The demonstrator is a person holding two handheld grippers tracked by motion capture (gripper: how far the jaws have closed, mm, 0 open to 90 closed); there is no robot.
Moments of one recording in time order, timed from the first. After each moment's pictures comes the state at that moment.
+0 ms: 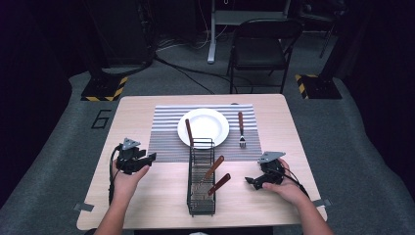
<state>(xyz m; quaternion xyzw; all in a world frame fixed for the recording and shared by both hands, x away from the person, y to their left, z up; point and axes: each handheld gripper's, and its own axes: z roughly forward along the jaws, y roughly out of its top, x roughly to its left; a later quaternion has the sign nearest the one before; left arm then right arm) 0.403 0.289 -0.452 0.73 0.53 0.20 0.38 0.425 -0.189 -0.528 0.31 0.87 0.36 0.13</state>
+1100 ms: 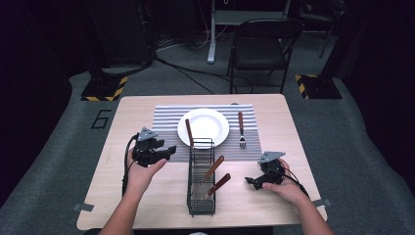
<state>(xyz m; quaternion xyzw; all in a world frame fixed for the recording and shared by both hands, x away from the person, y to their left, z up) 0.408 0.234 -0.408 0.76 0.46 0.17 0.43 0.425 -0.189 -0.528 0.31 0.87 0.36 0.13</state>
